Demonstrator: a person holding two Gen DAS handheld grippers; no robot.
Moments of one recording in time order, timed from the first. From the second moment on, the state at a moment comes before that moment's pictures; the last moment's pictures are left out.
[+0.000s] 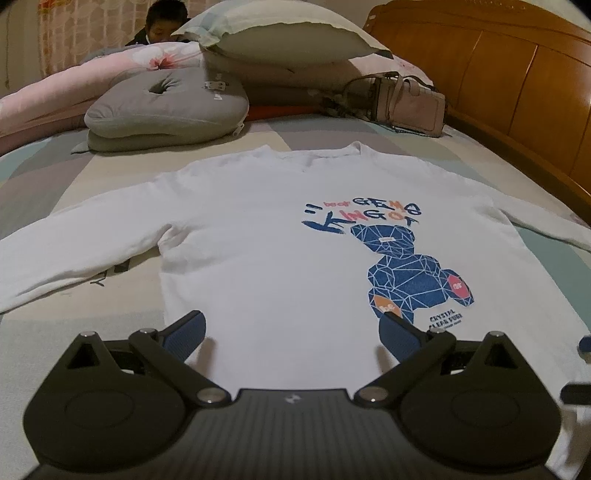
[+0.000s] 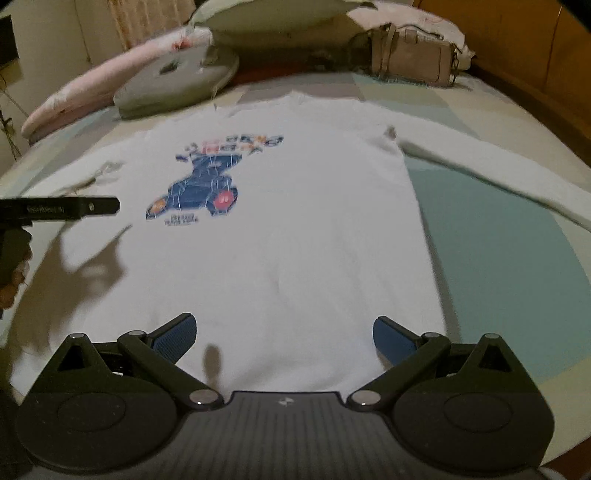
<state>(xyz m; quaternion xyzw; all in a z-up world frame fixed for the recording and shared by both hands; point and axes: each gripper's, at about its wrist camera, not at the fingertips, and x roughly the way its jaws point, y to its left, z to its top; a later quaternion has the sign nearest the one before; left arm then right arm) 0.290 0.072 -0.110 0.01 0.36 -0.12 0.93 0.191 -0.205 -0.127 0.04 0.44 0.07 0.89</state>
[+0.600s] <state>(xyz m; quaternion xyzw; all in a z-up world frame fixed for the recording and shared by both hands) 0.286 0.059 -0.115 0.04 0.35 -0.12 0.93 0.194 -0.250 -0.108 0.08 0.39 0.00 0.92</state>
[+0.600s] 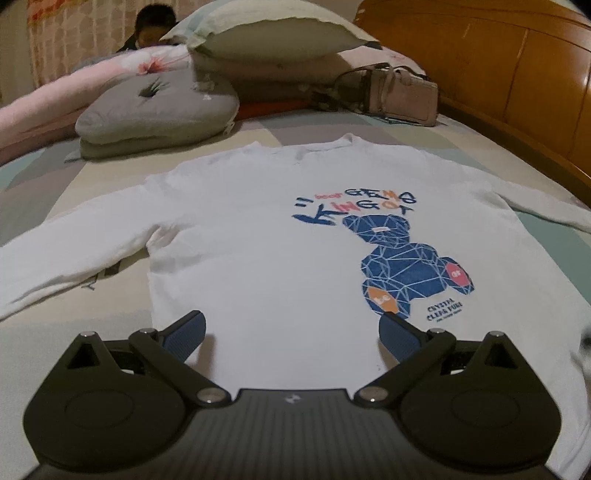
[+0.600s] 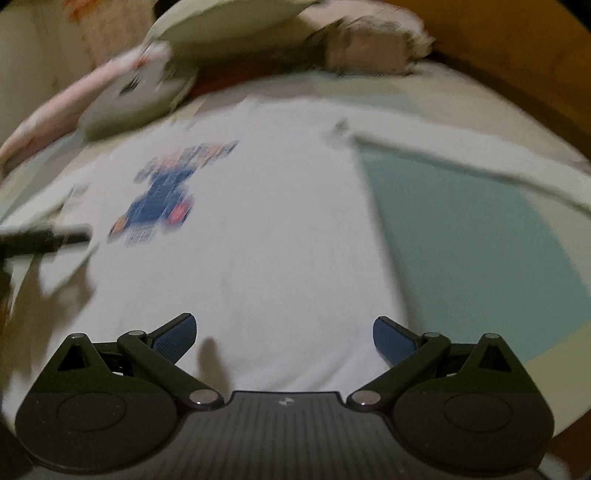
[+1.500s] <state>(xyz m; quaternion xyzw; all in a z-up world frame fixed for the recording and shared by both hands) 0.291 0.049 -0.129 0.06 0.36 -0.12 0.92 0.296 -0.489 -0.143 0.06 0.34 -0.23 0.91</state>
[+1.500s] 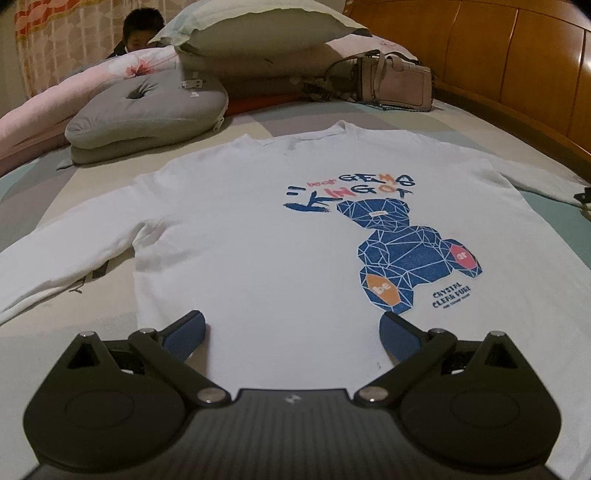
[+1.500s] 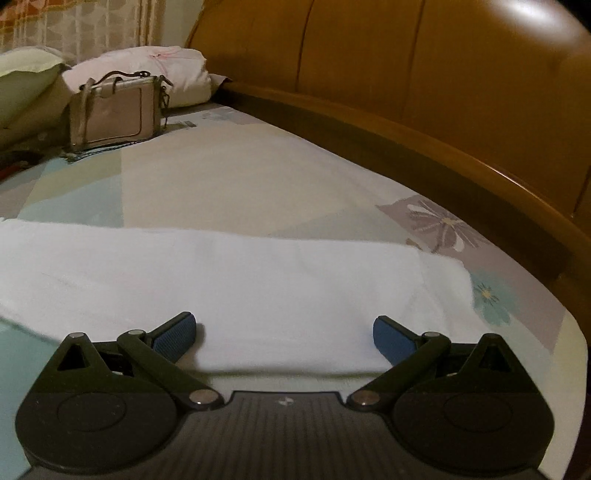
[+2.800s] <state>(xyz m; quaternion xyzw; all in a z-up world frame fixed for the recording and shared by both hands) 0.292 0.061 -0.124 0.04 0.35 -0.12 0.93 0.396 -0.296 -0.134 -0.11 0.35 -0.04 0.93</state>
